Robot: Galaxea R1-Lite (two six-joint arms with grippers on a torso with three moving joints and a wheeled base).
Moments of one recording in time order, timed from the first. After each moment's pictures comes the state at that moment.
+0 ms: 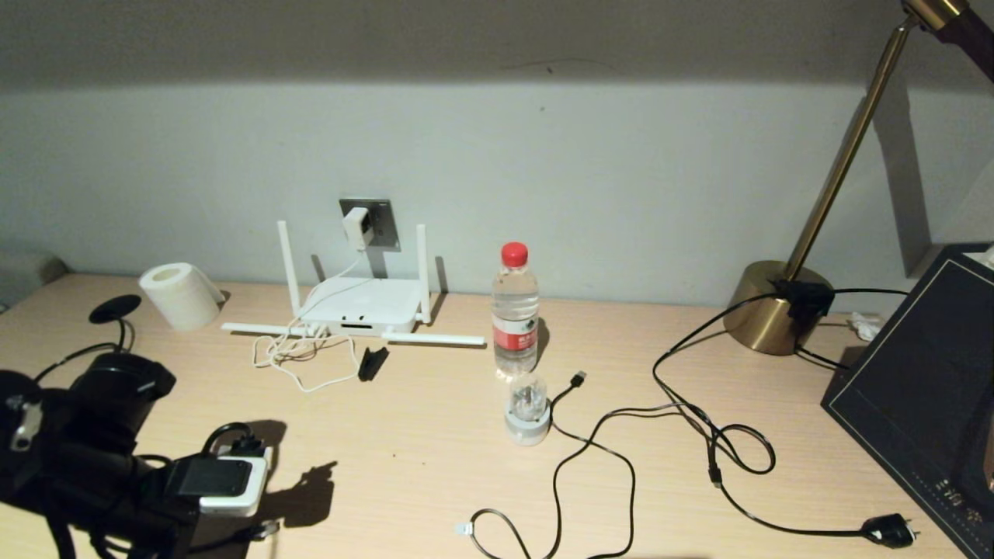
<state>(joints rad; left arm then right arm) 0.13 1.67 -0.74 0.38 -0.20 1.52 0.00 0.00 0.00 -0.09 0.00 0.01</state>
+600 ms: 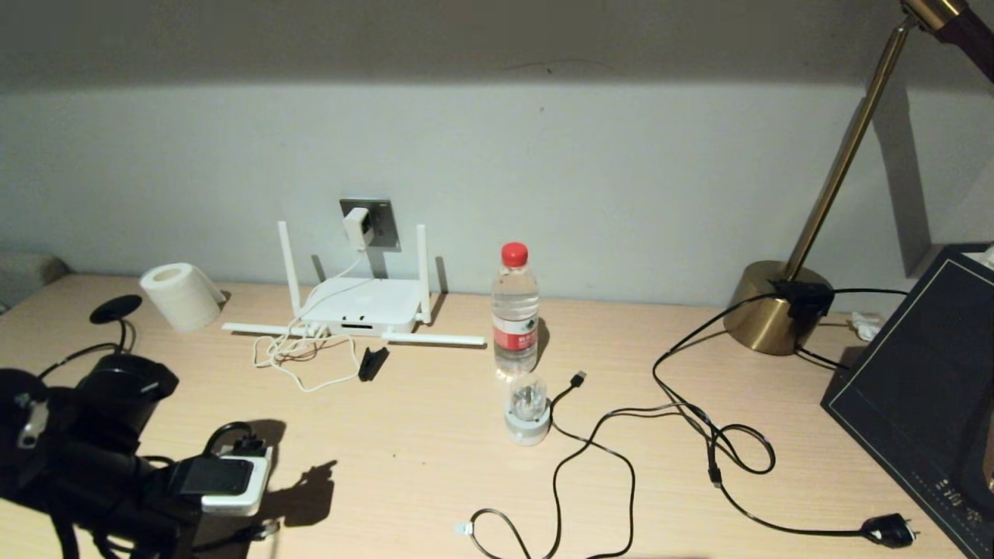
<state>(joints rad) 0.14 1.70 -0.75 0.38 -0.21 1.52 0.00 0.00 0.00 -0.09 0.00 0.02</state>
